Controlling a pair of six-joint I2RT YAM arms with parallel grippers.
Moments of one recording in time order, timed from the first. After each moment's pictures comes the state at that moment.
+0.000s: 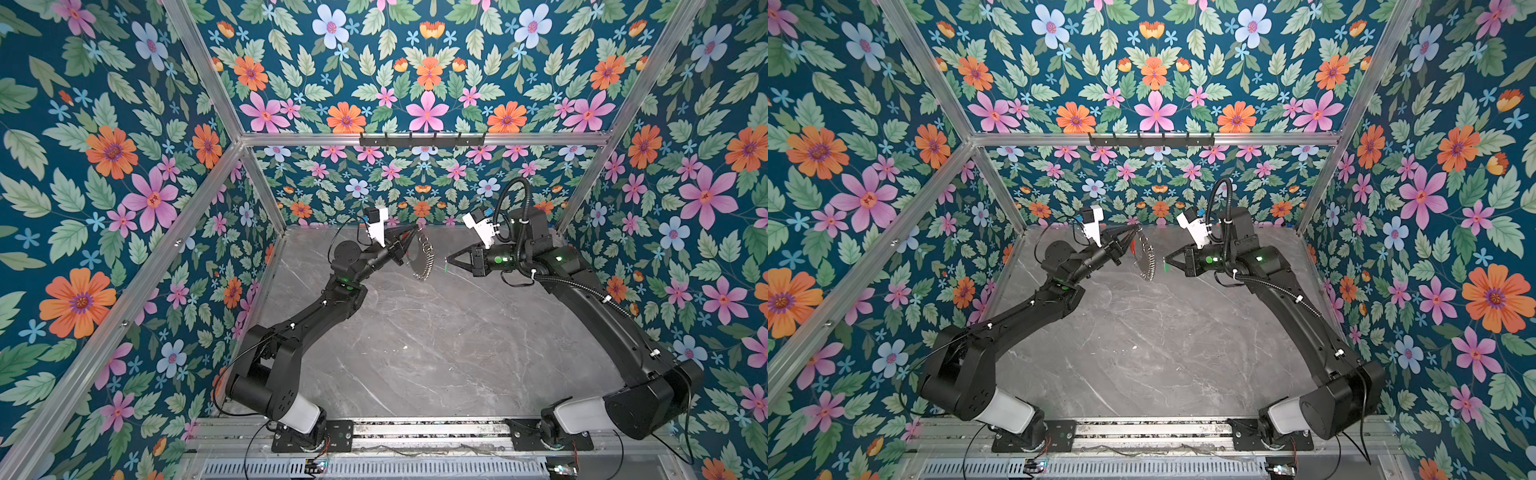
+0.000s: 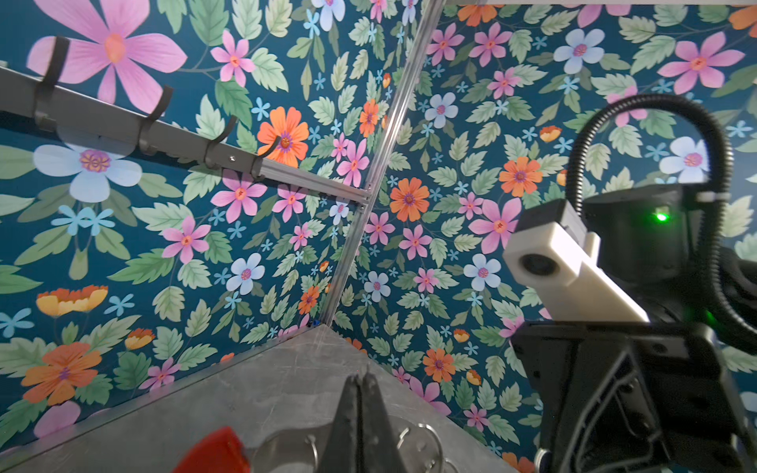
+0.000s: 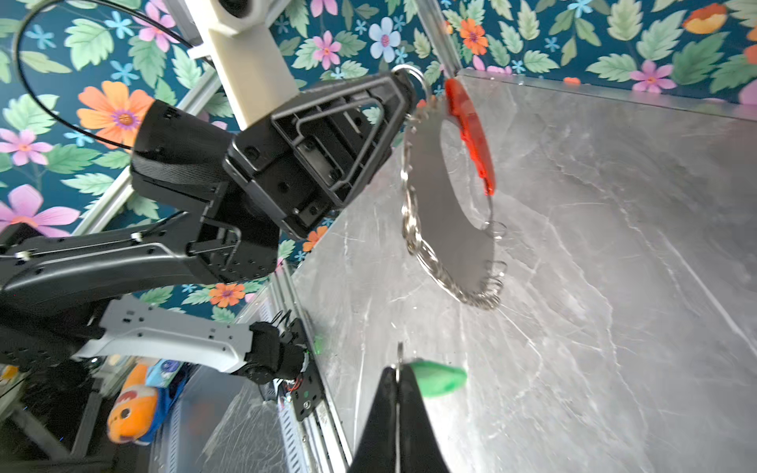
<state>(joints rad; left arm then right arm) -0.46 1.53 0.99 0.91 0.52 -0.53 0.41 1.44 1.54 -0.65 -0.77 0.22</state>
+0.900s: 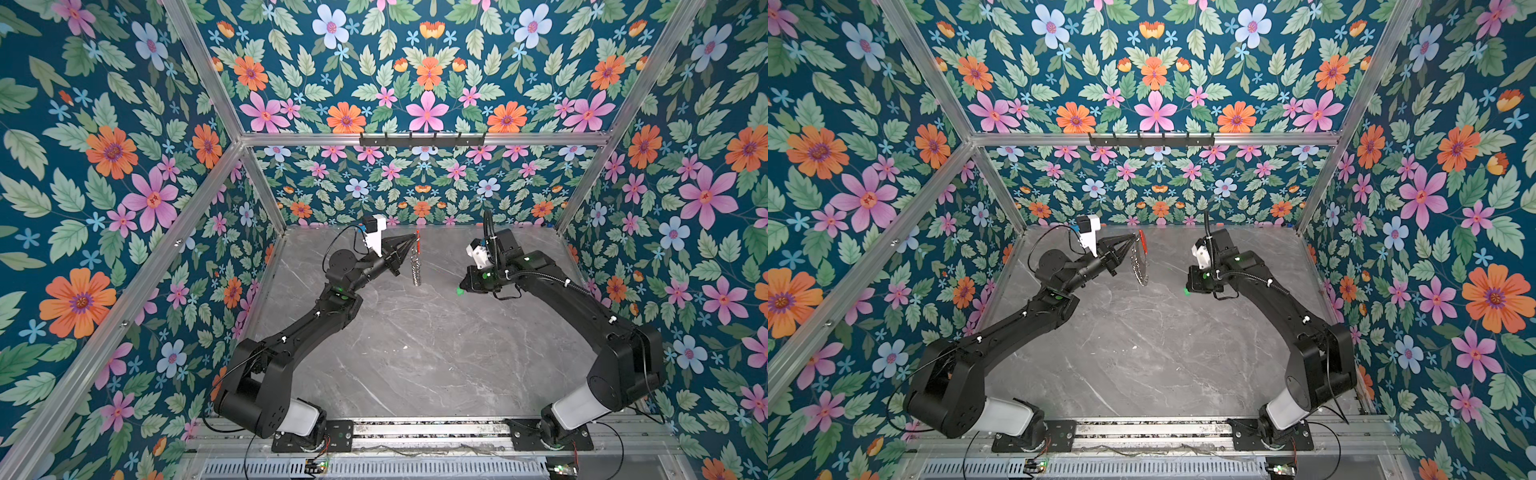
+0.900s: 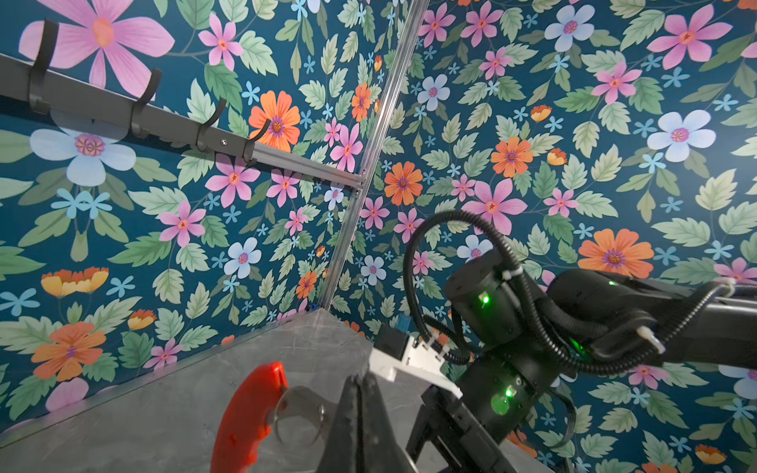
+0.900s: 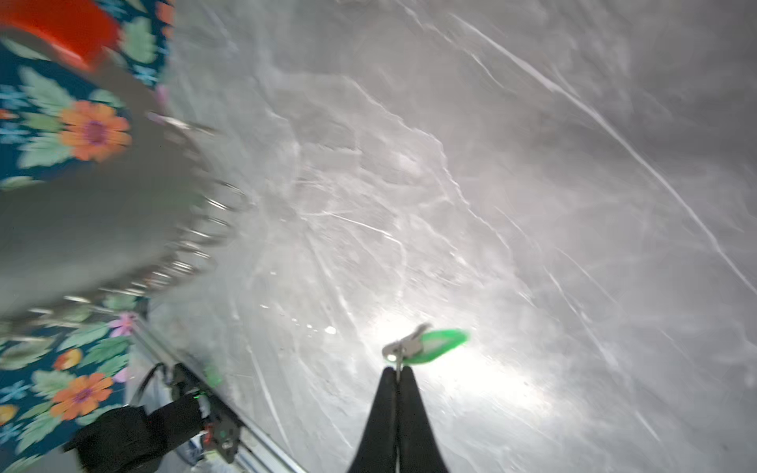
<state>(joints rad) -0.46 1.45 0.90 0.85 0.53 -0.49 0.38 1.58 1.32 -0.80 -0.32 0.37</state>
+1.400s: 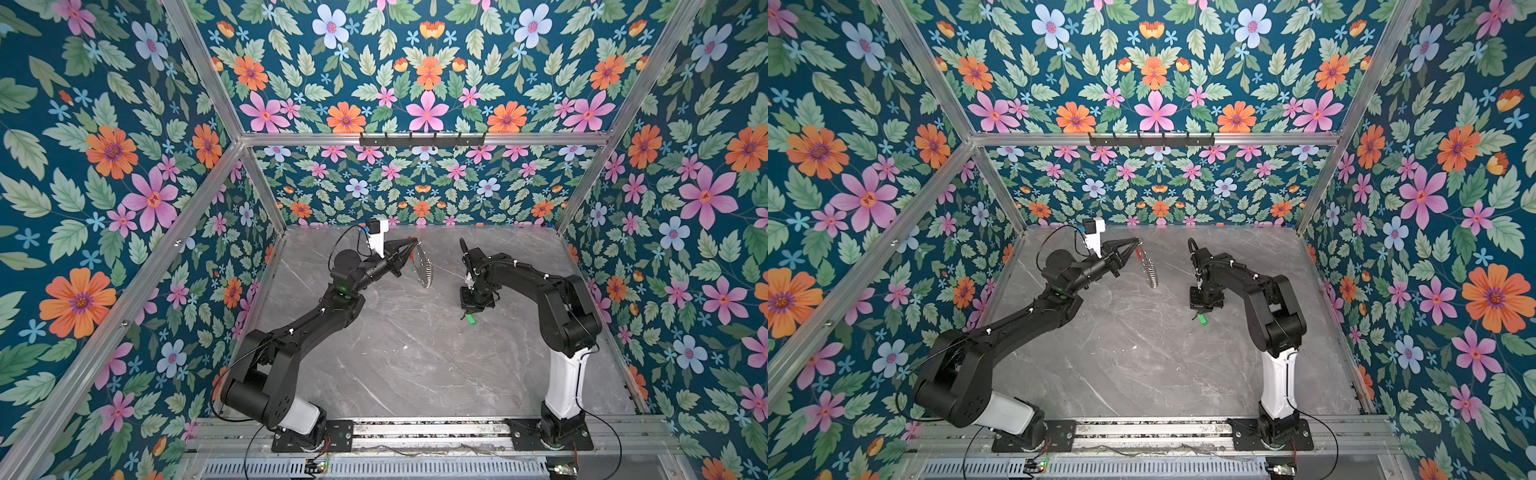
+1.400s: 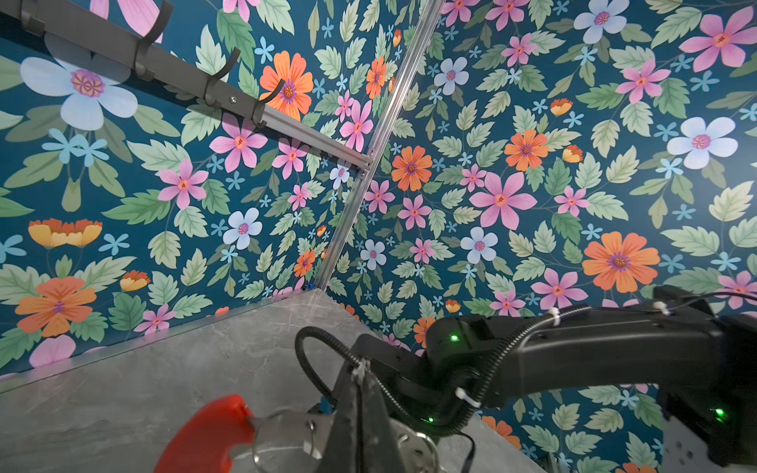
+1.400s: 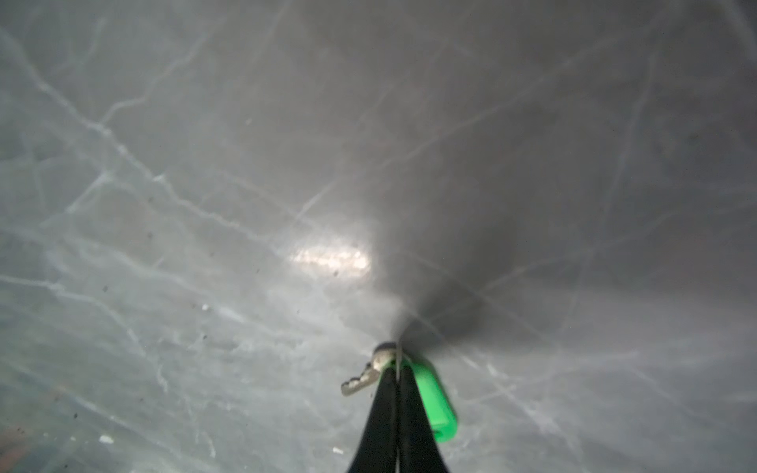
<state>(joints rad) -0.46 1.49 0.89 0.86 0.53 -0.54 0.36 2.04 1.48 -0.93 -0.16 0.39</state>
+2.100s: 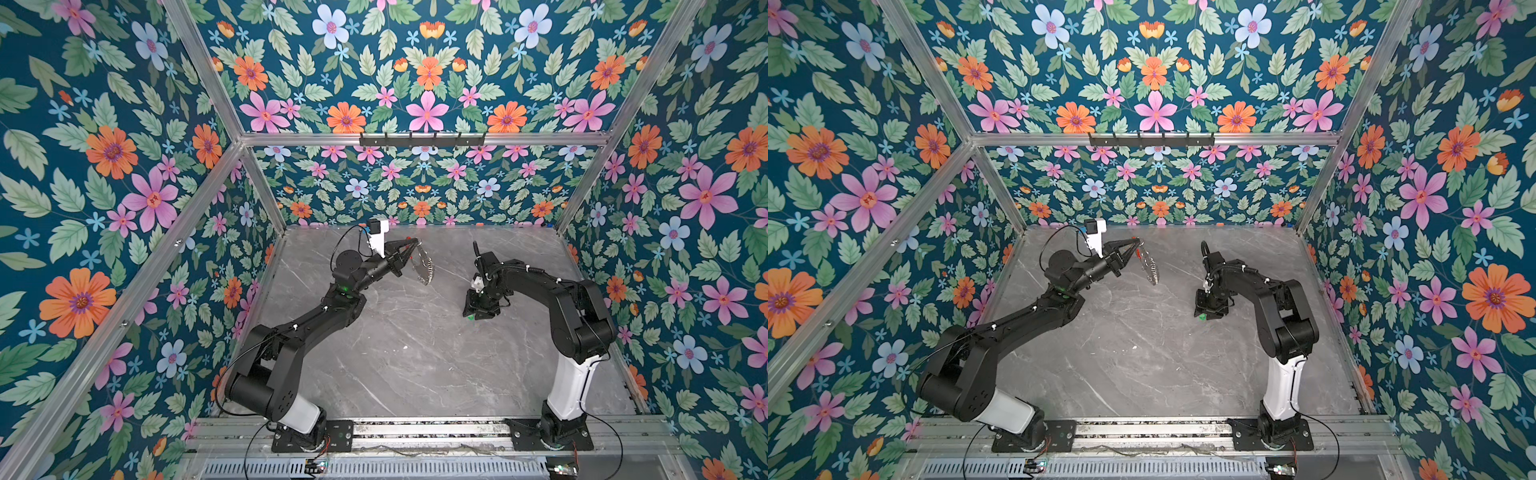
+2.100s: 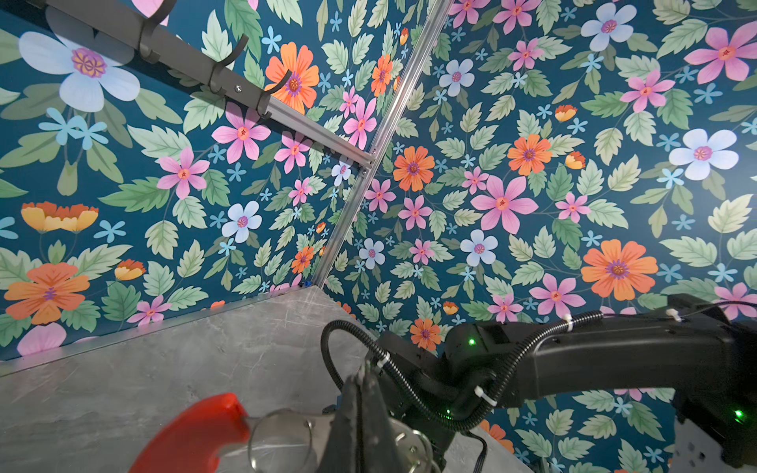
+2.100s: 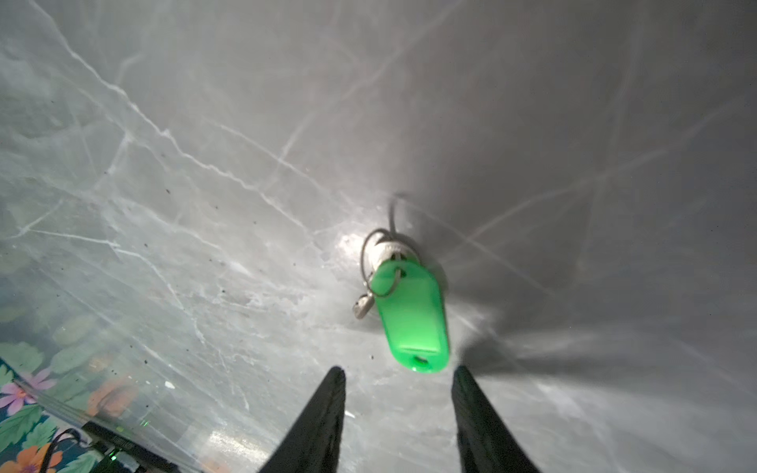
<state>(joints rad) -0.46 1.53 0.89 0.90 0.53 -0.59 0.30 1.92 1.27 -0.81 -0.35 0.42</state>
